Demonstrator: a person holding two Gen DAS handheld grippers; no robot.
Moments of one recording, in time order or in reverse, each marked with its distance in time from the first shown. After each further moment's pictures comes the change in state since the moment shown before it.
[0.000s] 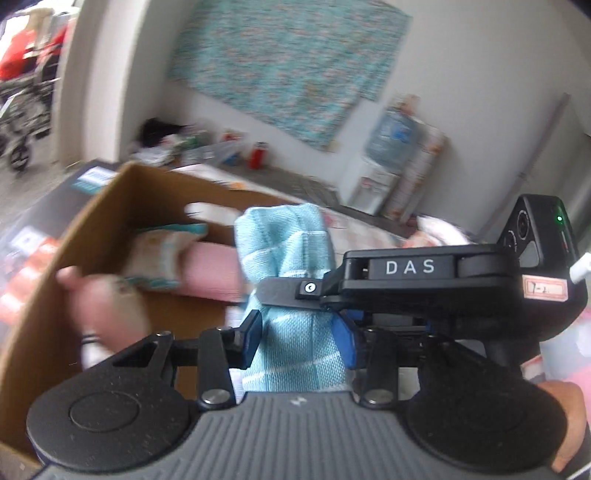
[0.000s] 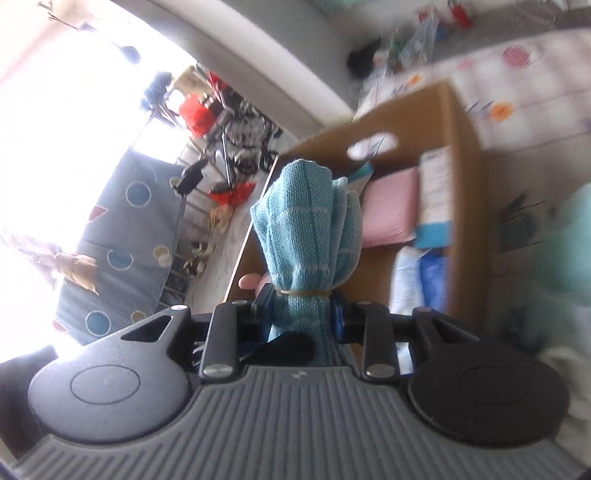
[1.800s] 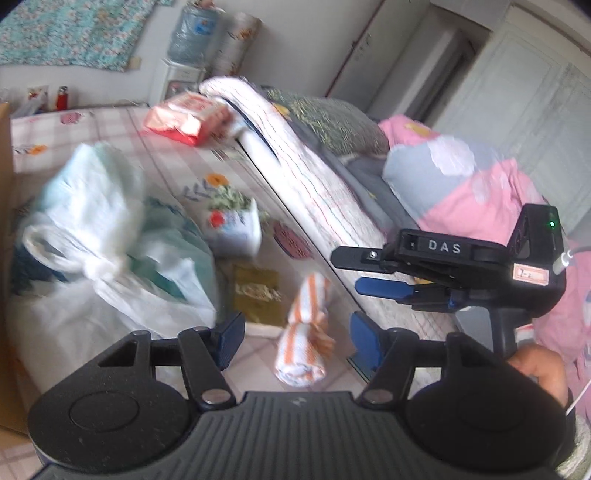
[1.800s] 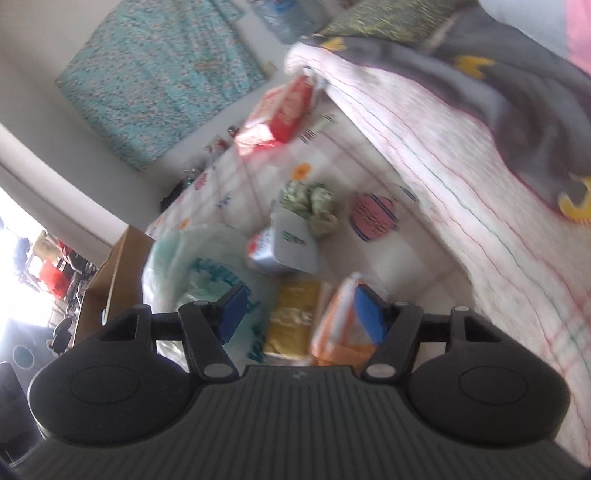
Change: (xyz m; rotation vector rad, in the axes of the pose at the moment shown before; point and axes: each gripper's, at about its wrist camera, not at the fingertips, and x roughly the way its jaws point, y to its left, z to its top) left arm 0.048 -0.210 -0.162 0.393 0.317 -0.491; right arm -0.302 -0.230 -0.203 0.343 -0.509 -0.466
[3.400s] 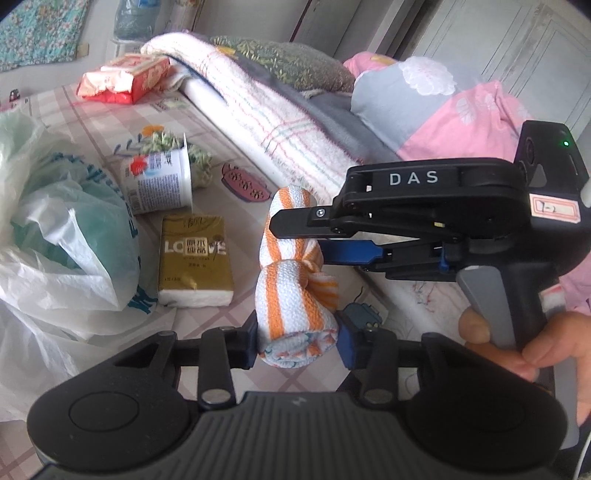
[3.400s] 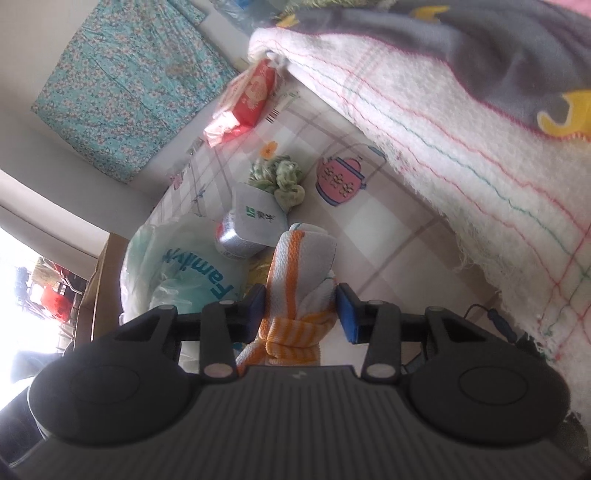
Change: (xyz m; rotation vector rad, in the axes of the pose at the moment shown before) left arm 0.061 -0.021 -0.017 0.137 0.102 -0.044; right arm 0.016 -0.012 -0.018 0.099 0.012 -0.001
